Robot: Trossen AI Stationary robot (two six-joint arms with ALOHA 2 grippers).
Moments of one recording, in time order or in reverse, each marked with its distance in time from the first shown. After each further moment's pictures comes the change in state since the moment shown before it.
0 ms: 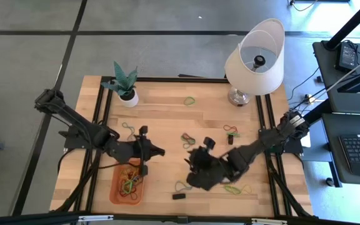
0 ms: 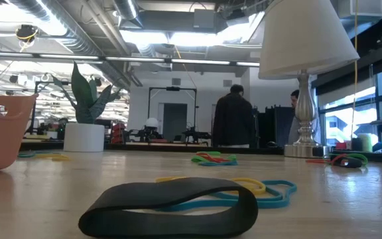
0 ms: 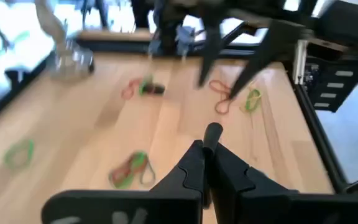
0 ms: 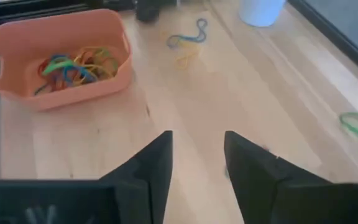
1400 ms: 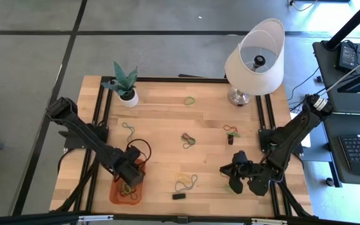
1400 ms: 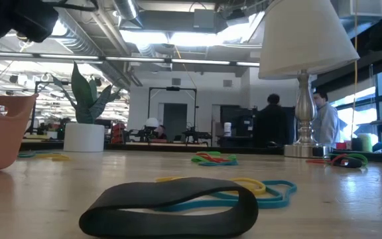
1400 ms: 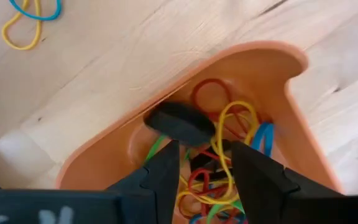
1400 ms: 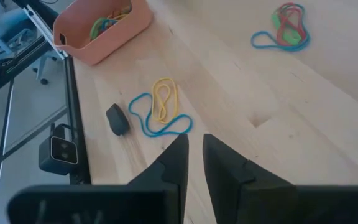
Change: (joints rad) left arm -0.131 0.281 0.028 -0.709 0.446 -1.295; right arm 0.339 -0.462 -0.838 0.443 0.027 0.584
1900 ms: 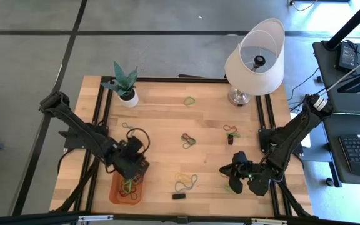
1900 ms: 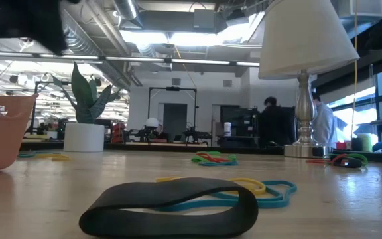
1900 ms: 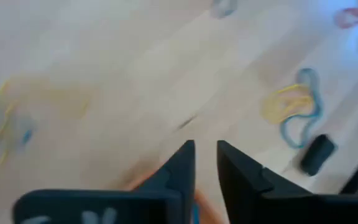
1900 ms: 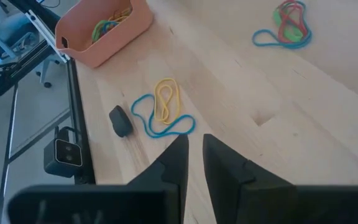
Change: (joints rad) left arm 0.048 -0.162 0.000 0.134 -0.329 0.158; right arm 0.000 0.000 0.000 0.007 -0.002 0.020
